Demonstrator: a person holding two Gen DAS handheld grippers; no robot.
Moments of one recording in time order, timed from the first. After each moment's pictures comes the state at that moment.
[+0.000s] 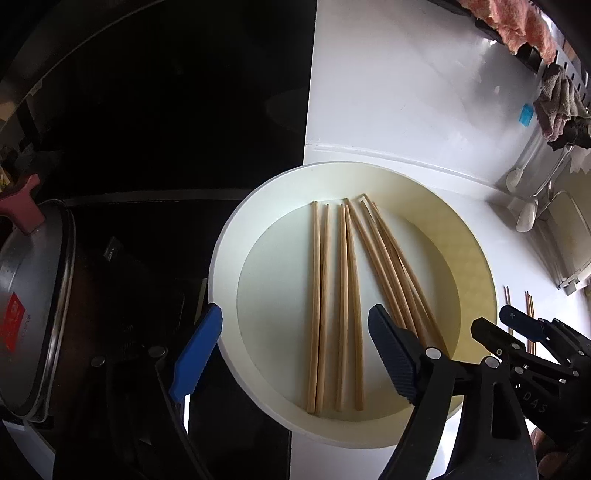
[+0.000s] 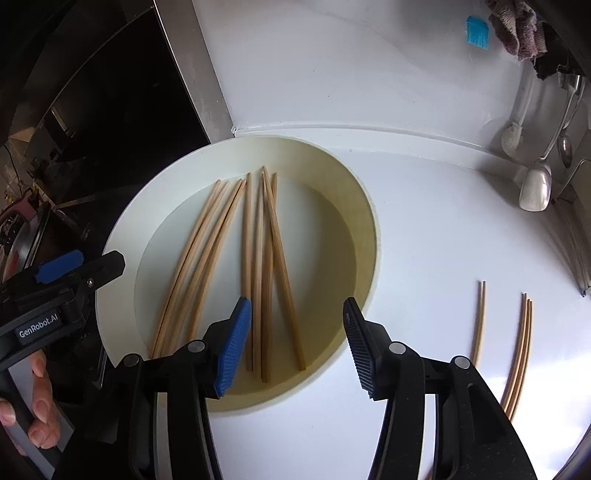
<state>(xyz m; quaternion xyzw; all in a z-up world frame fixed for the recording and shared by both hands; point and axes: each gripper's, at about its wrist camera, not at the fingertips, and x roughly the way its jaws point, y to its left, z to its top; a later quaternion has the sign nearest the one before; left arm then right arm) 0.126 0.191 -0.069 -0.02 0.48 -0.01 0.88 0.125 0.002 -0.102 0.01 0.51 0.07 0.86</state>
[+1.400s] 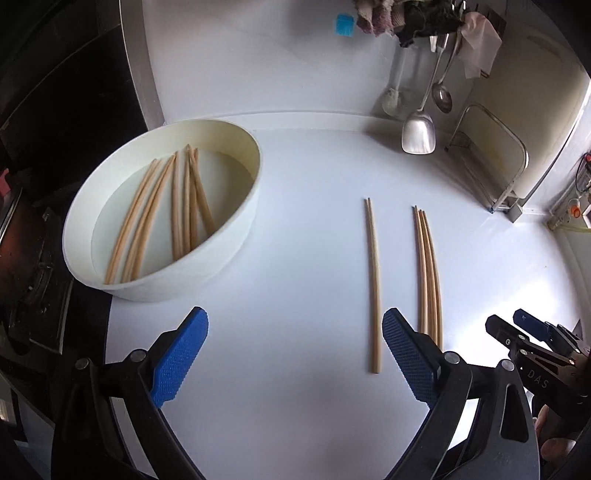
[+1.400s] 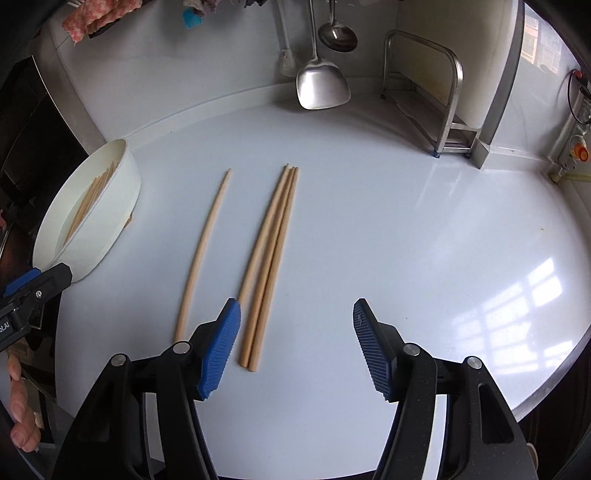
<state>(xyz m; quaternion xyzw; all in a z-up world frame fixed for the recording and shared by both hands) -0.002 -0.039 -0.081 0.02 0.49 -0.08 0.87 -0.037 -0.259 -0.120 0.08 0.51 -0.05 0.86</state>
